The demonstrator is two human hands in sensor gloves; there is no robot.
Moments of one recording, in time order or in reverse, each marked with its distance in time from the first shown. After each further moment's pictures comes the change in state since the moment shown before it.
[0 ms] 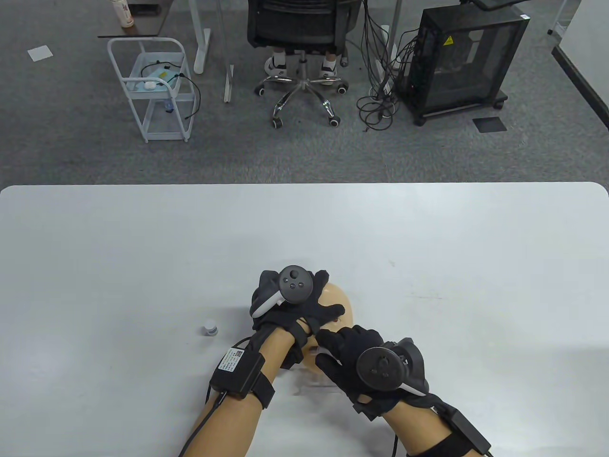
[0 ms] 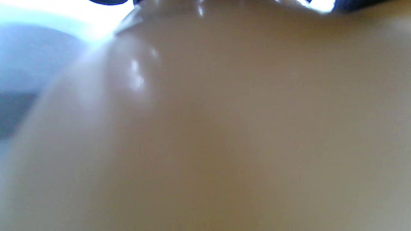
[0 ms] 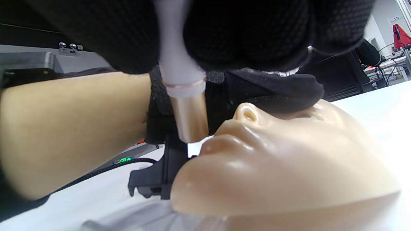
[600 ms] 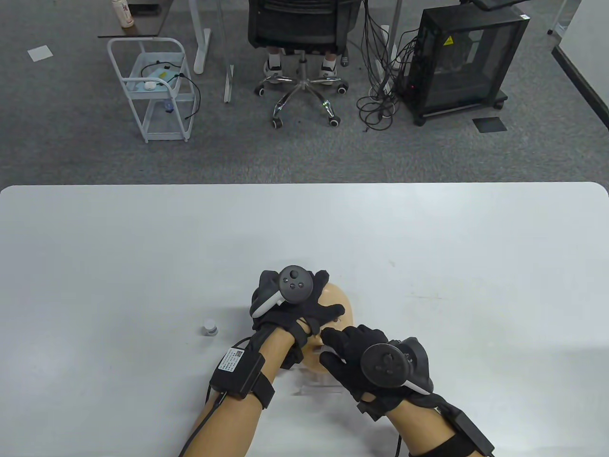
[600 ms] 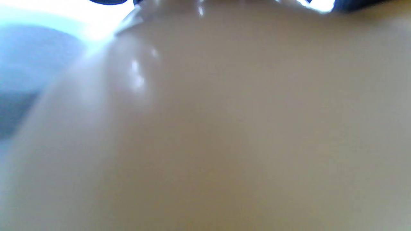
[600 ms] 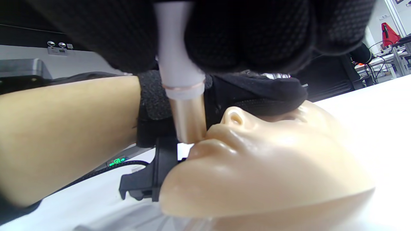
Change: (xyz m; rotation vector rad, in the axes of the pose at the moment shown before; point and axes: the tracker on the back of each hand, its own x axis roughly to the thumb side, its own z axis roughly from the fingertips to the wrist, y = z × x) left_hand 0.000 0.000 0.000 0.000 0.000 -0.001; right_hand -0.007 -0.008 0.002 0.004 0.038 -0.003
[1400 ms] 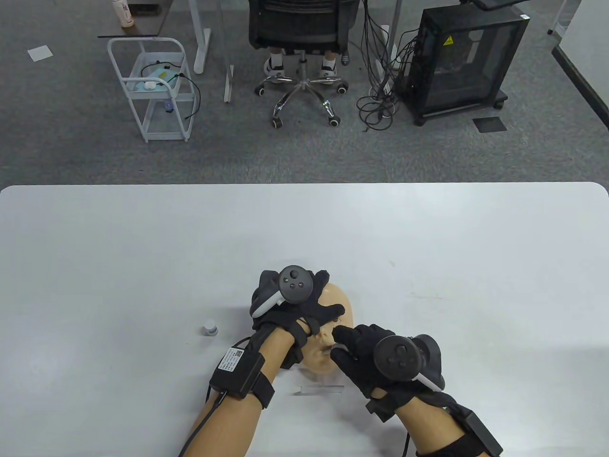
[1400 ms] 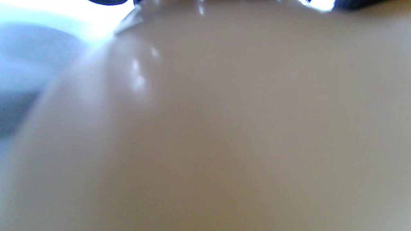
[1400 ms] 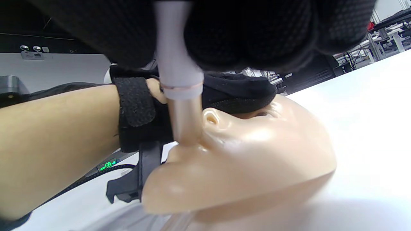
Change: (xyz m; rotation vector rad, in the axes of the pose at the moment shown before) left_hand 0.000 0.000 0.000 -0.001 -0.002 0.000; right_hand -0.019 -0.006 0.004 0.029 0.085 -0.055
